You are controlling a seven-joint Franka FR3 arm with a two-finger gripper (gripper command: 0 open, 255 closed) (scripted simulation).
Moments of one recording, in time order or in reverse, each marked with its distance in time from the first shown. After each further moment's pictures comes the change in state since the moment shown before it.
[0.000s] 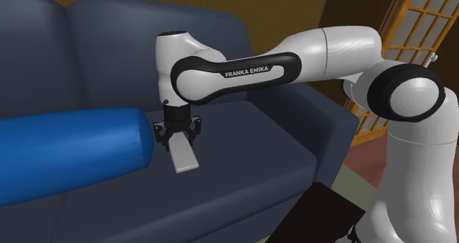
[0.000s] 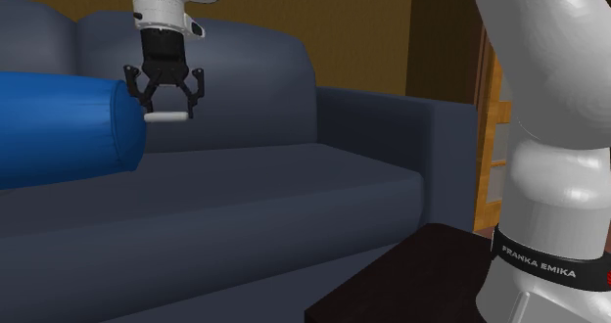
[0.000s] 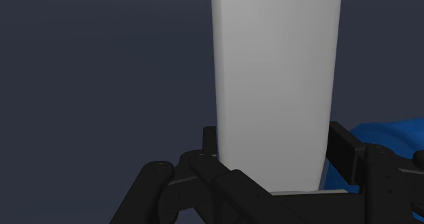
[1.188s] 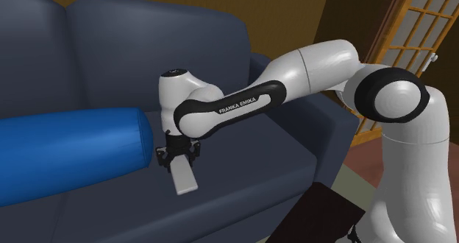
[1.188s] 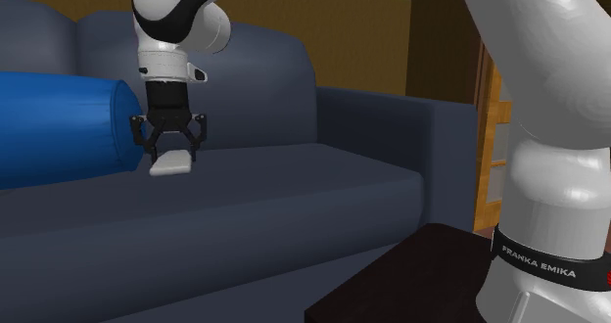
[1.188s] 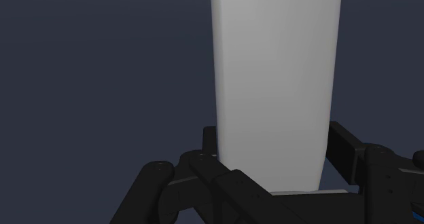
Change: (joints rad) arm 0.000 0.060 -0.014 -0.158 -0.030 0.214 0.022
